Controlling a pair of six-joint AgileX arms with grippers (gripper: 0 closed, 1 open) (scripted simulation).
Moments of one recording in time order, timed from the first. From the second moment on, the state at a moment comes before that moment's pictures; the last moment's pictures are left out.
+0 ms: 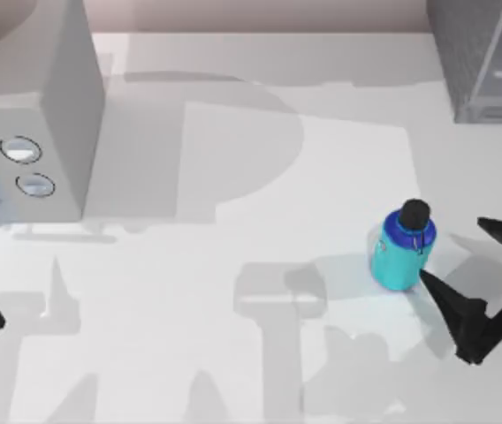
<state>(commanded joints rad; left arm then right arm) 0.00 0.00 0.00 0.00 0.00 0.00 0.11 1.89 0.11 1.57 -0.58 -0.12</state>
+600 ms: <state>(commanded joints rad) 0.00 0.00 0.00 0.00 0.00 0.00 0.12 2.04 0.12 1.68 -0.62 -0.13</state>
